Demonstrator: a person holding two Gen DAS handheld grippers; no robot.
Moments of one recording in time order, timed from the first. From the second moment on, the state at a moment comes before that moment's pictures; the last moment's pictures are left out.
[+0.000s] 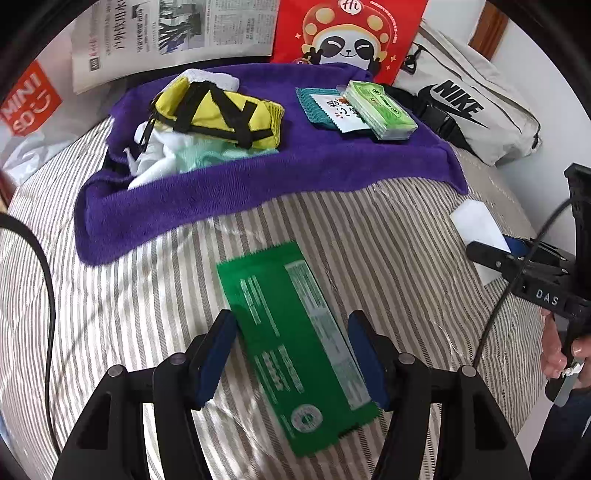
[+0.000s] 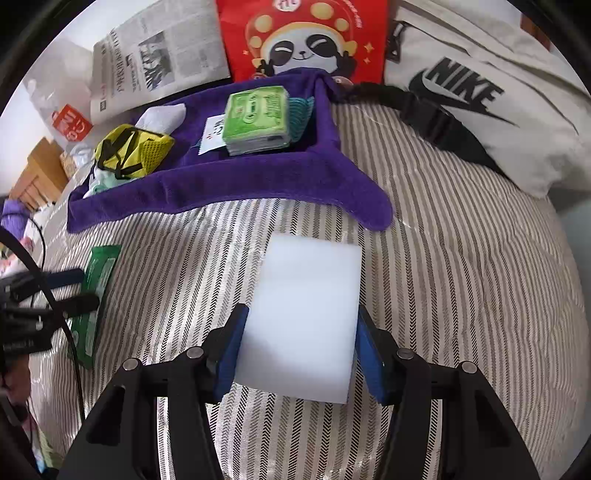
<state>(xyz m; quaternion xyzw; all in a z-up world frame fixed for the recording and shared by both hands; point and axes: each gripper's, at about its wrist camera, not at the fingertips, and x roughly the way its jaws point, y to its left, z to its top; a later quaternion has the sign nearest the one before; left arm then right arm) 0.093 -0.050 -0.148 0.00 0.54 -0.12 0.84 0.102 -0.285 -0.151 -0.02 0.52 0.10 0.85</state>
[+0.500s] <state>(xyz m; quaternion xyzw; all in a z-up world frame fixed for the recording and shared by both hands) 0.077 -0.073 -0.153 0.07 0.50 -0.09 0.86 0.104 -0.294 -0.155 0.01 0.52 0.10 0.85</state>
